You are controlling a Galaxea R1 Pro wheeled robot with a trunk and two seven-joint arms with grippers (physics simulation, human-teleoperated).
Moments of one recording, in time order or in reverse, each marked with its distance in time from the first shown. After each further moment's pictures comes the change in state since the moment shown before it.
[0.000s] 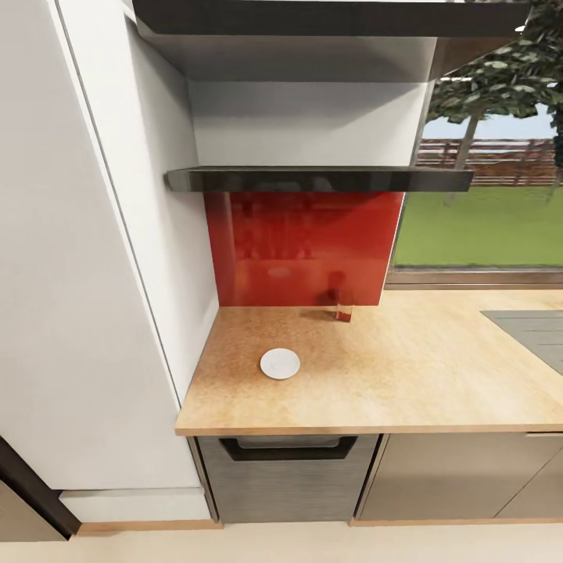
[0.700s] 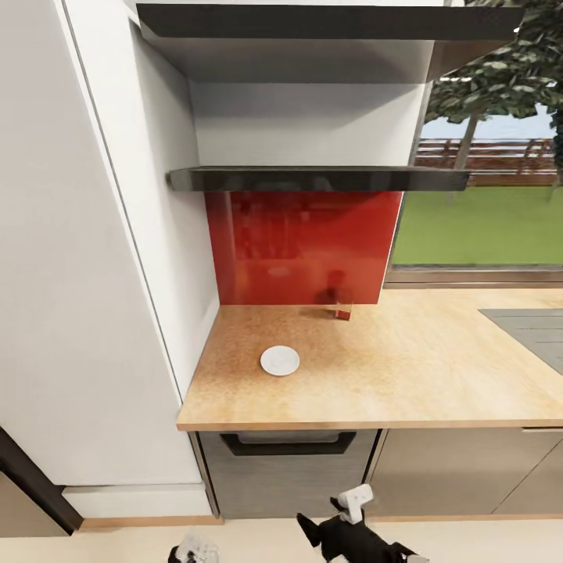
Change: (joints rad) left arm -0.061 0.077 0.002 -0.314 -0.052 0.065 -0.395; right arm 0.000 0.097 0.130 -0.802 -0.014 0.444 0.501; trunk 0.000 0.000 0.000
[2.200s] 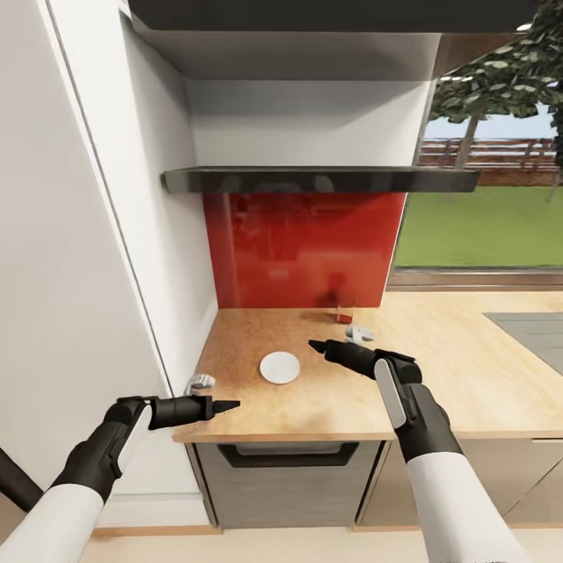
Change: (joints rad) left arm -0.340 -0.012 0.382 -0.382 0.014 0.678 -0.362; right arm -0.712 0.013 -0.108 0.096 -0.230 0.472 -0.250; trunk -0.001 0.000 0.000
